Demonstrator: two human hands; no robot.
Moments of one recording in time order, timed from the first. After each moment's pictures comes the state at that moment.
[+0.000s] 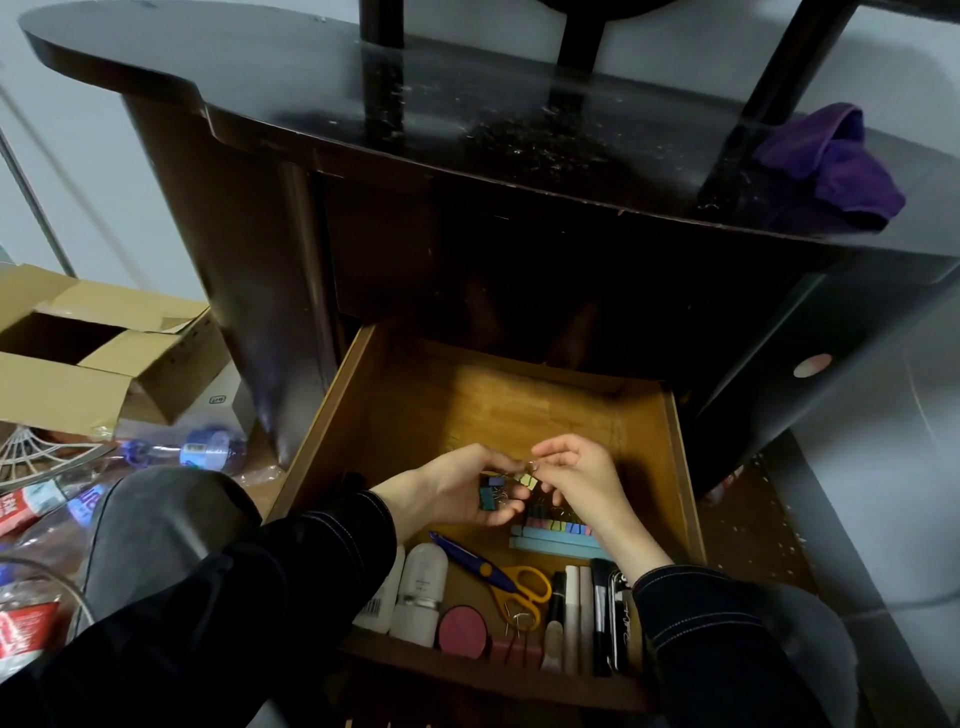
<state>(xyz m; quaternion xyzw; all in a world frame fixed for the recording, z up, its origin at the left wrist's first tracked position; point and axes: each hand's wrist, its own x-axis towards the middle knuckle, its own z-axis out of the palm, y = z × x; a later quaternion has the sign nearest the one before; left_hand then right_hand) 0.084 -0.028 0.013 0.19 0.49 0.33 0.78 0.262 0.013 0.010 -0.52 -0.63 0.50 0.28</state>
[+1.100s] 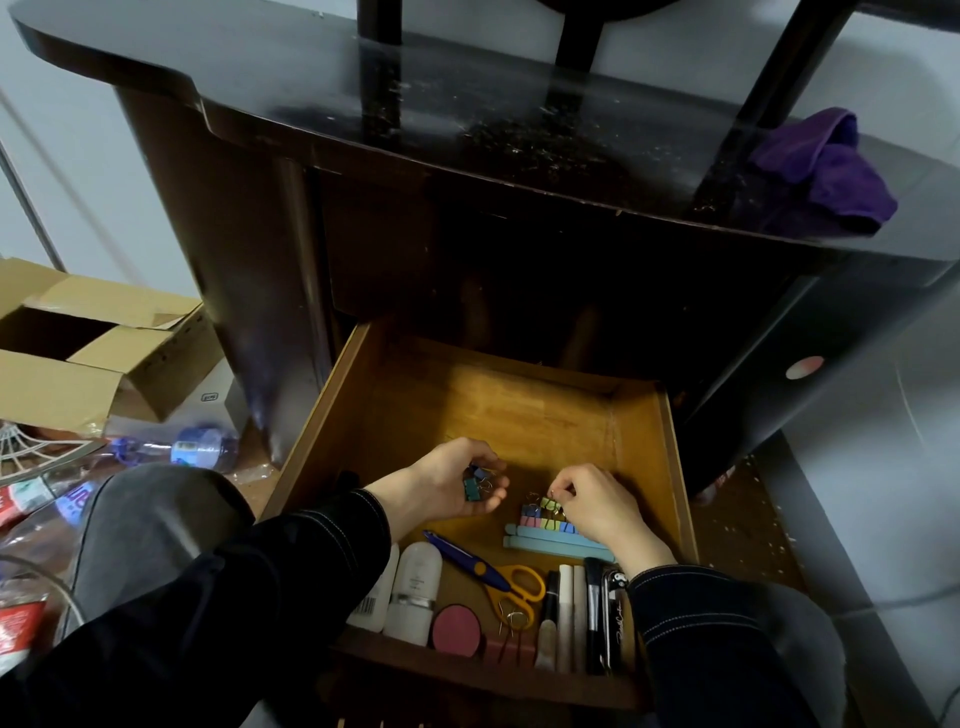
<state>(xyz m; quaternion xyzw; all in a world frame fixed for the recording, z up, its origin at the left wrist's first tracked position) 0.083 -0.028 0.013 0.14 0.54 0.39 0.73 0.289 0.031 -0.019 -0.58 -0.79 0.18 -0.02</state>
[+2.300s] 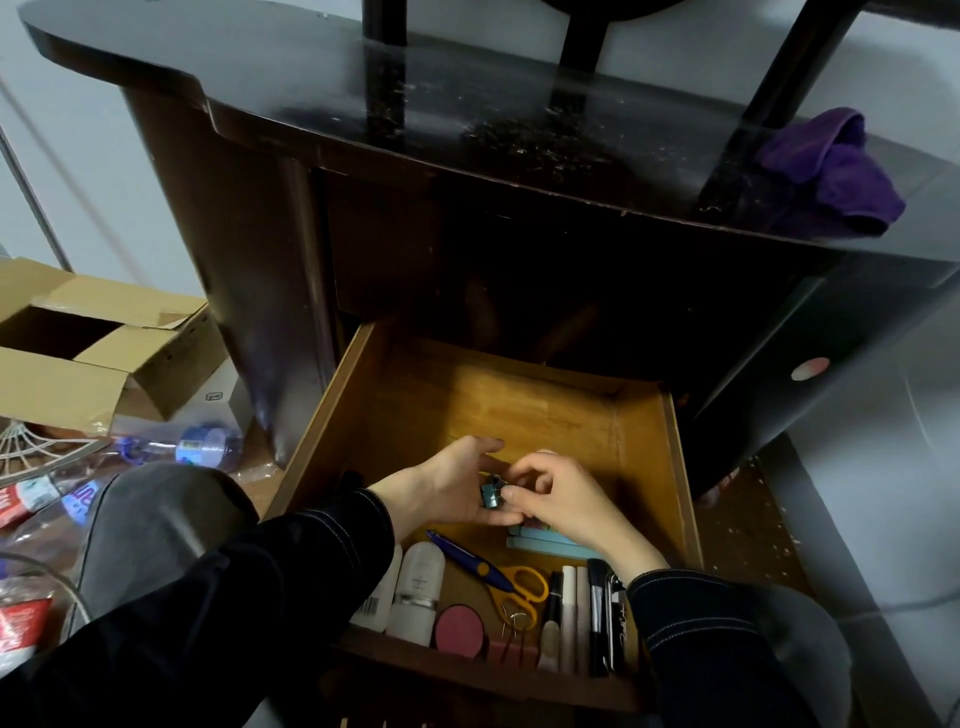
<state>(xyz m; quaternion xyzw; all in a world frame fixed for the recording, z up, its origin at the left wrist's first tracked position) 0.087 -0.025 0.015 0.14 0.48 0.35 0.80 0.262 0.007 0.005 -0.46 -0.78 0.40 0.14</state>
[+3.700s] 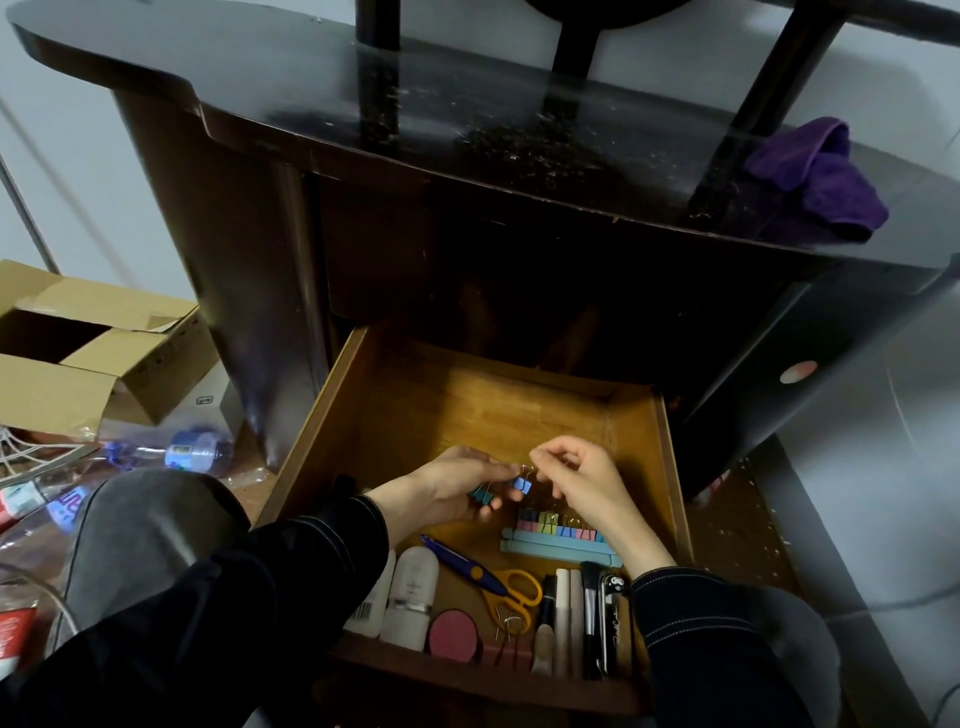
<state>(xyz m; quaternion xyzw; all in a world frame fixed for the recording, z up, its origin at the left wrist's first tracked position) 0.086 -0.023 0.004 0.29 0.53 0.36 0.71 0.275 0.016 0.020 -0.52 -0.68 0.45 0.25</state>
